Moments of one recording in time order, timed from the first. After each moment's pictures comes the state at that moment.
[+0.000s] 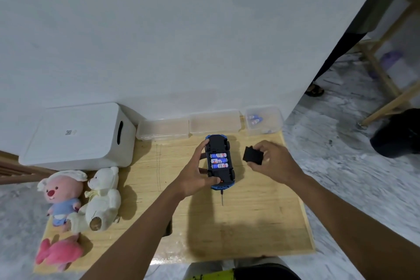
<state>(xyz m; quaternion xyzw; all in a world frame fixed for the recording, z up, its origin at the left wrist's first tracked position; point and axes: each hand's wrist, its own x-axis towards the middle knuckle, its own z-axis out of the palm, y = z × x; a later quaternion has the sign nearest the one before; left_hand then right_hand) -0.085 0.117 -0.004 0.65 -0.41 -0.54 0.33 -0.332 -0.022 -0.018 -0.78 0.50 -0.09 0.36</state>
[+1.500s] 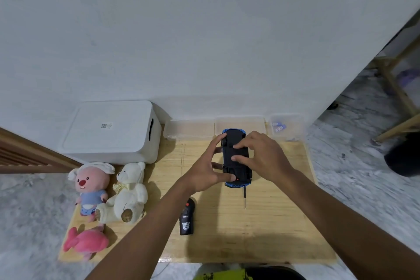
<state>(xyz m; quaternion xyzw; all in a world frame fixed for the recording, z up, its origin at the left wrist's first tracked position) -0.045 0.134 0.031 0.60 -0.44 -0.54 0.39 -0.220 0.019 0.053 -0.88 0.39 -0.11 0.26</state>
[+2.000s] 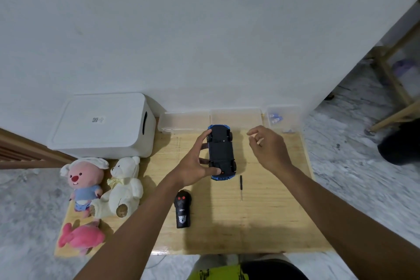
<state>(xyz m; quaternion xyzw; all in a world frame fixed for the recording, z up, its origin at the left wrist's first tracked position) -0.024 0.142 0.012 0.64 -0.41 -0.54 0.35 -0.234 0.009 0.019 -0.76 0.52 -0.19 0.33</state>
